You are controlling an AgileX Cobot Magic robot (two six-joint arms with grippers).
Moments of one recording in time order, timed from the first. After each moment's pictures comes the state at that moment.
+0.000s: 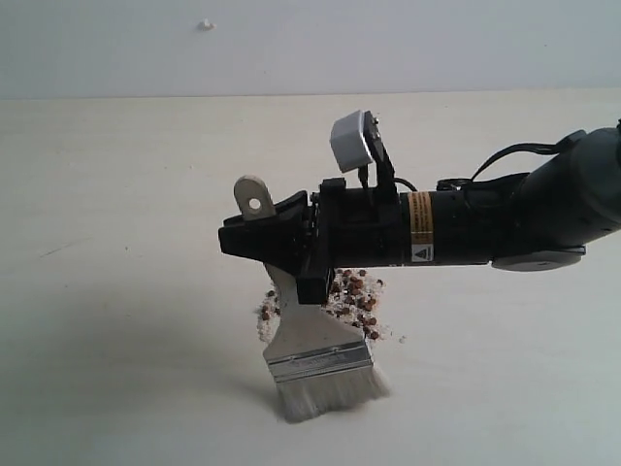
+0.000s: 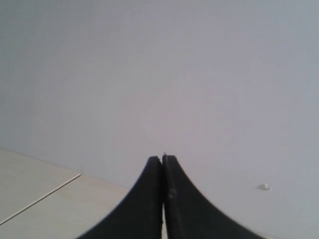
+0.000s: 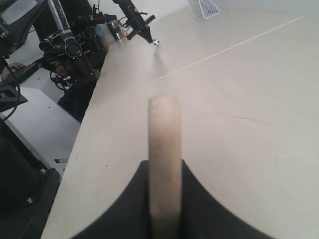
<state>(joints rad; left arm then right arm) 0.25 0.01 0.00 0.13 -0.15 -0.40 0.47 1.97 -0.77 -1.10 -1.21 0.78</state>
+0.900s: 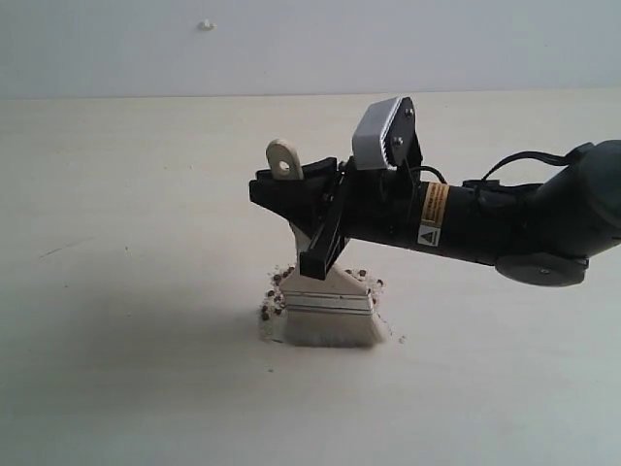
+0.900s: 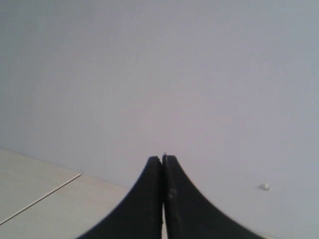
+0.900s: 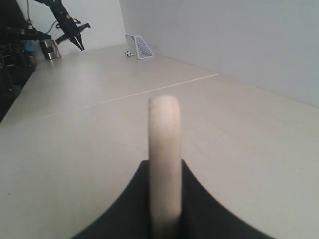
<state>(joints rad) 0.25 0.01 0.00 0.13 -0.15 -0.40 0.44 1.99 -0.74 -0.85 -1.23 0.44</state>
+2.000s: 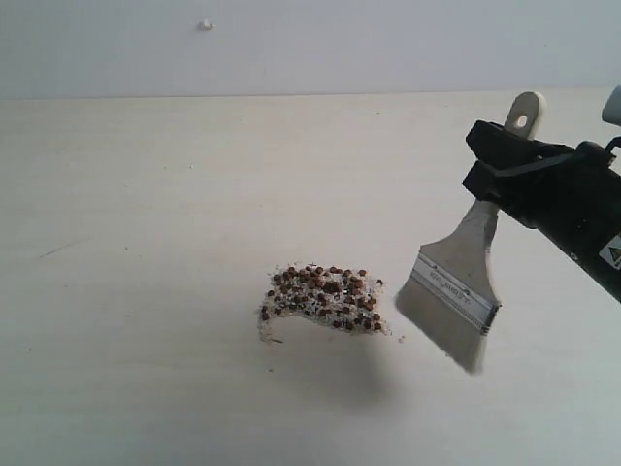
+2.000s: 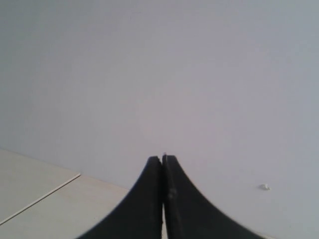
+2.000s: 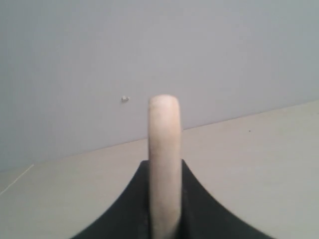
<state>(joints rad) 0.25 0.01 0.00 0.13 -0.15 -0.40 0.34 1.57 -0.24 -0.06 -1.19 0.47</state>
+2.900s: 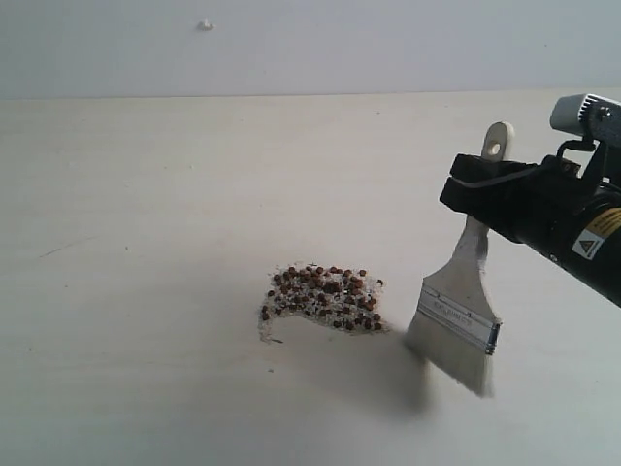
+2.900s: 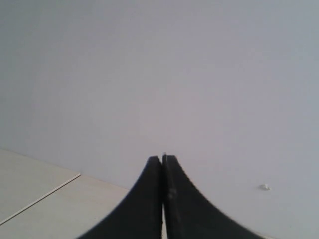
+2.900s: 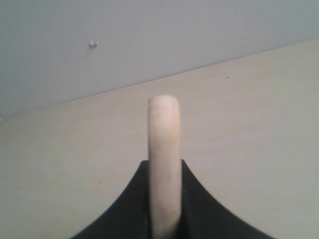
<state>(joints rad) 0.25 0.01 0.00 0.13 -0.15 -0.40 0.34 1.59 -0.31 -0.08 -0.92 0.47</state>
